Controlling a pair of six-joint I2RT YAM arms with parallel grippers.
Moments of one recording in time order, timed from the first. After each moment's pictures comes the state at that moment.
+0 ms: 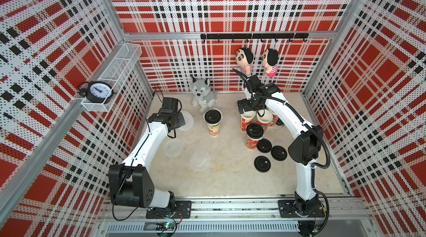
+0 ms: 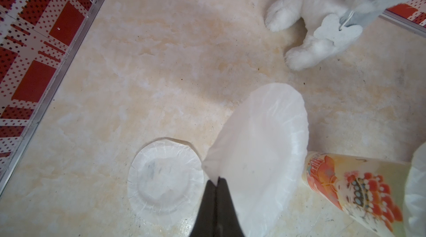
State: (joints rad) left arm -0.08 1.43 1.21 -0.73 -0.16 -0.44; right arm 0.49 2.07 2.17 -1.18 0.07 0.21
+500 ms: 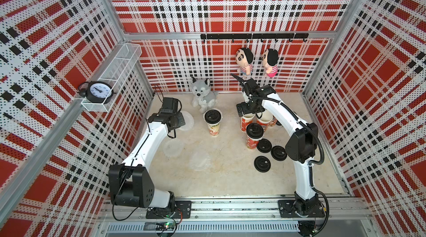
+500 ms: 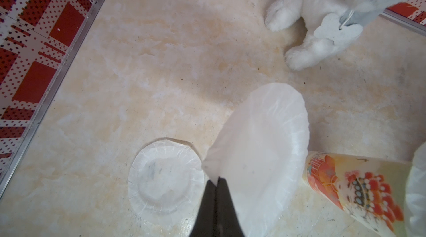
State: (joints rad) left arm -0.08 1.43 1.21 -0.73 -0.16 -0.42; right arm 0.49 2.12 2.14 -1.17 0.08 0.21
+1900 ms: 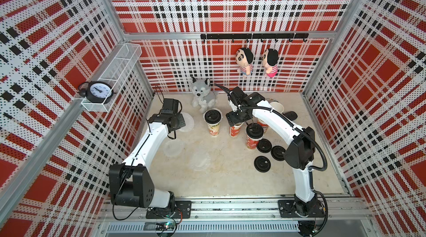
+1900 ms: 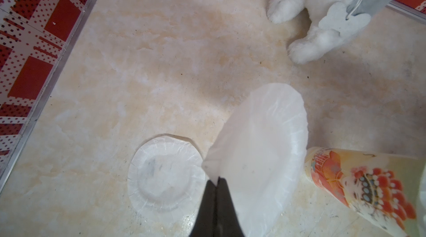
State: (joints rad) left arm -0.08 1.43 1.19 -0.73 -0.16 -0.42; right arm 0.68 2.05 2.05 -1.17 0.08 0.22
